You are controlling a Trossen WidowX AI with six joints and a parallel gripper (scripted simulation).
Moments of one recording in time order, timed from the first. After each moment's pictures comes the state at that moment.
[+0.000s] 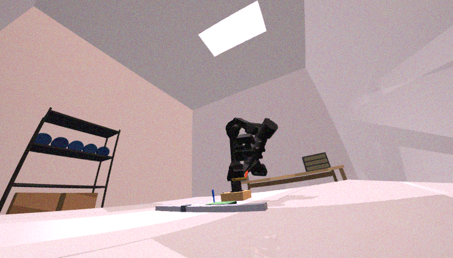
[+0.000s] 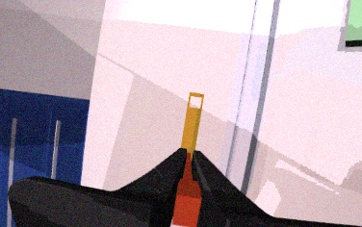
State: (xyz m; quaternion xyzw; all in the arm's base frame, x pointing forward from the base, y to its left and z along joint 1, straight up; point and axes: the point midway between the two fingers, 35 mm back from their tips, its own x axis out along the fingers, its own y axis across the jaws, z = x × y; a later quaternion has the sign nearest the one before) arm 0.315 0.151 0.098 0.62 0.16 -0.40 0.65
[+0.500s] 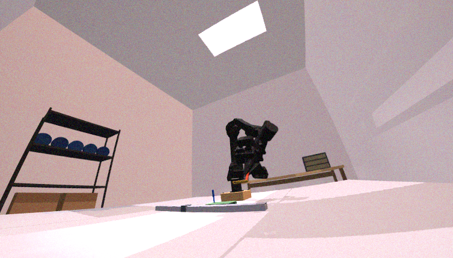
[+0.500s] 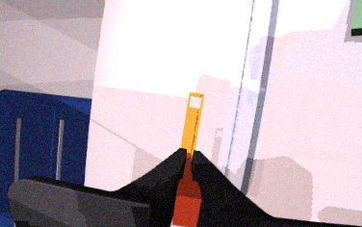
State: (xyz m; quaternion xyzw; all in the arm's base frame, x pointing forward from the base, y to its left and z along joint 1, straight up) arm 0.315 0.152 0.089 0.63 0.16 -0.39 0.65
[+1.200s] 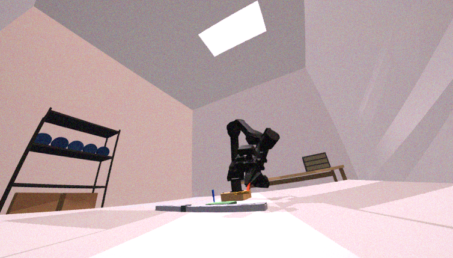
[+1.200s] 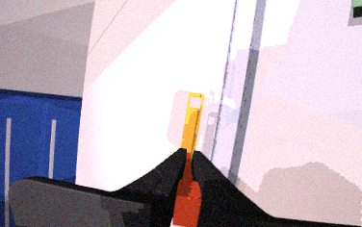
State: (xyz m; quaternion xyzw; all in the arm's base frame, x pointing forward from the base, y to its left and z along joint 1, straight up) arm 0.316 0.151 0.057 0.64 0.16 -0.38 0.65
